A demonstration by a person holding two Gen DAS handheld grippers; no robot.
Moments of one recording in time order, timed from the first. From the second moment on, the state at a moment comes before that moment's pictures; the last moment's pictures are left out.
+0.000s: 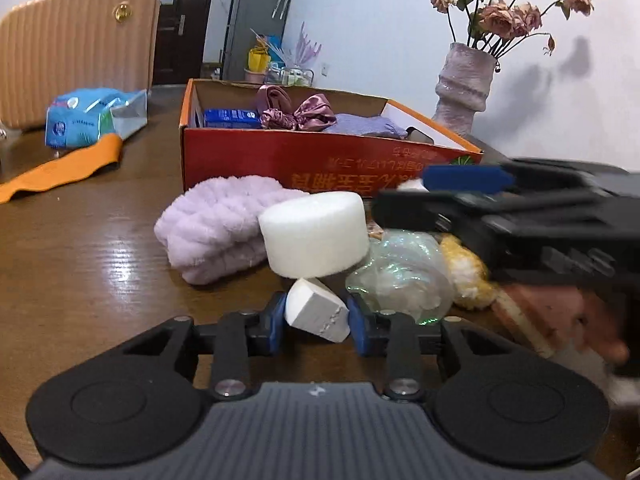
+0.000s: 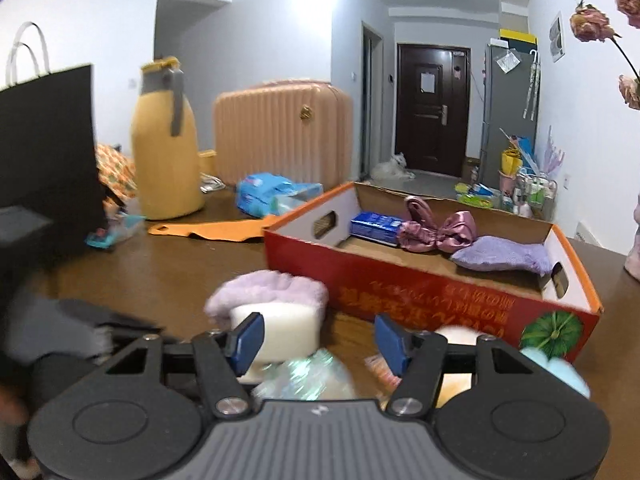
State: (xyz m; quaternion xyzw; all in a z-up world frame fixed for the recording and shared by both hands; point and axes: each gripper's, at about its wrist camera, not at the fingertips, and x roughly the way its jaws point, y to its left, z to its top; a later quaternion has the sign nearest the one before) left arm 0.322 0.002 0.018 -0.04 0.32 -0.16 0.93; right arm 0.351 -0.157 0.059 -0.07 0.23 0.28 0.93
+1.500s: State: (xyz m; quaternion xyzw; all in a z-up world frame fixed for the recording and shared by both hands) left arm 0.187 0.003 0.102 -0.09 0.20 -0.21 0.95; right arm 0.238 -0.266 0.100 0.01 0.23 0.31 0.92
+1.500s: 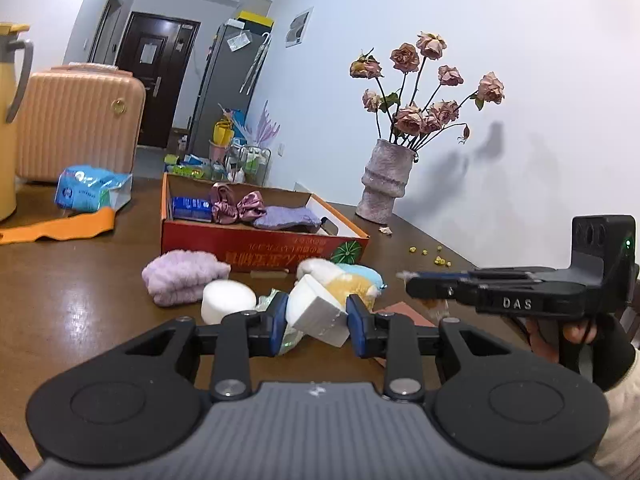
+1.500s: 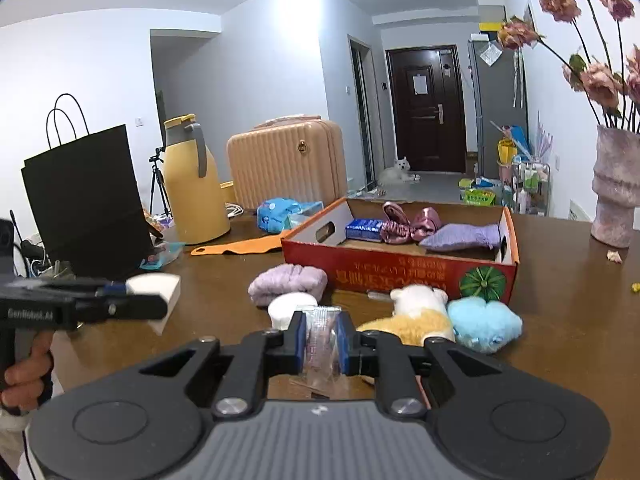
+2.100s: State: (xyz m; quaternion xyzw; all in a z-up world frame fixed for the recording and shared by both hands) left arm 0.381 0.024 0.129 -0.08 0.27 -0.18 0.94; right arm 0.403 -0.203 0.143 0.01 0.26 0.32 0.91
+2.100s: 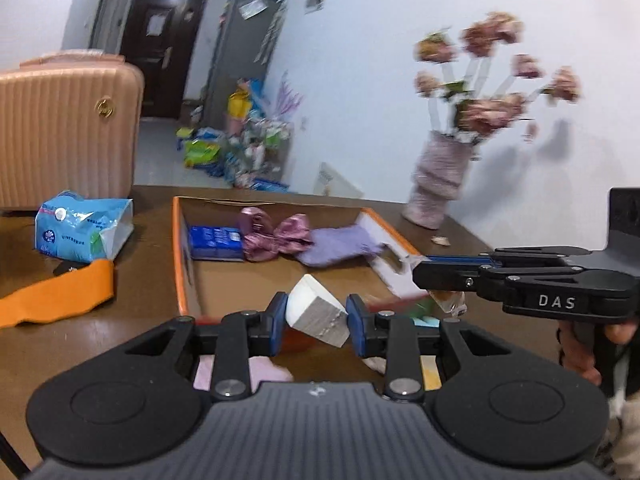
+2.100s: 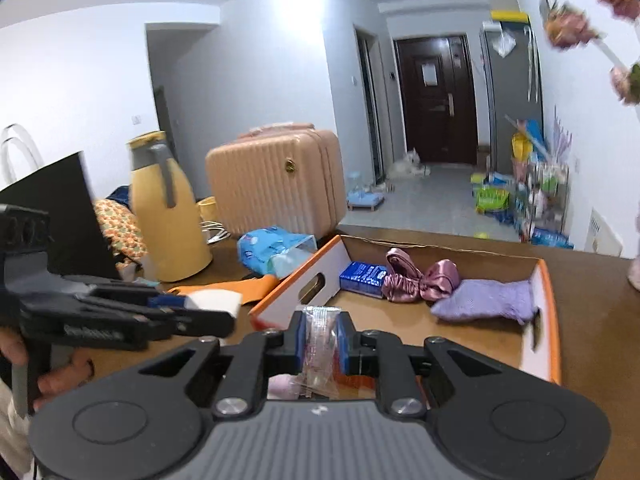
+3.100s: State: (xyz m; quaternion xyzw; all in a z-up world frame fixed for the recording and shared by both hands) left arm 0.506 0.024 0.114 0.04 0.32 -0.09 0.94; right arm 0.606 -0.136 0.101 0.03 0.39 0.24 0.89
